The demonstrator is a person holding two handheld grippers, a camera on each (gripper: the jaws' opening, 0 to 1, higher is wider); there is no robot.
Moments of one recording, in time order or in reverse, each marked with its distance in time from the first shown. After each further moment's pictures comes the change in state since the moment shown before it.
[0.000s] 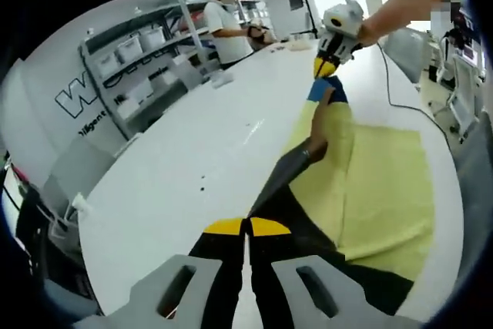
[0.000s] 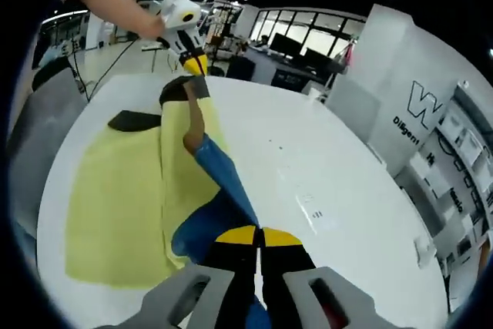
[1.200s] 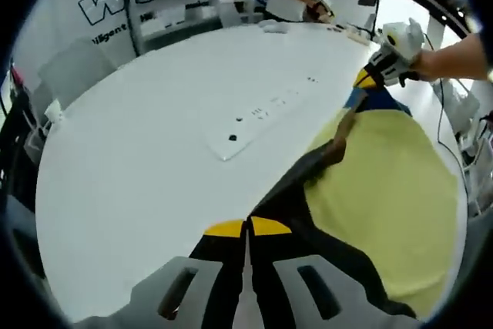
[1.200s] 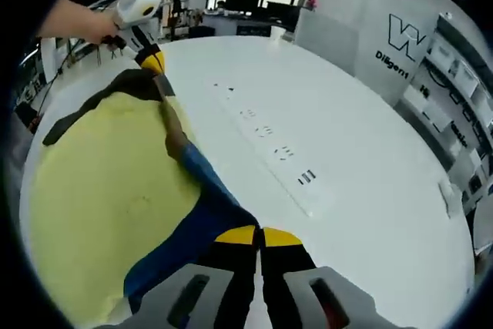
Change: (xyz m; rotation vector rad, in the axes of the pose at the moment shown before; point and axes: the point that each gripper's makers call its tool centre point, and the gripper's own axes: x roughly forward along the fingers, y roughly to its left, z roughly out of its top) left arm 0.104 0.044 -0.071 -0.388 0.221 -0.012; right arm 0.113 -0.047 -0.069 0.265 0.224 -0.045
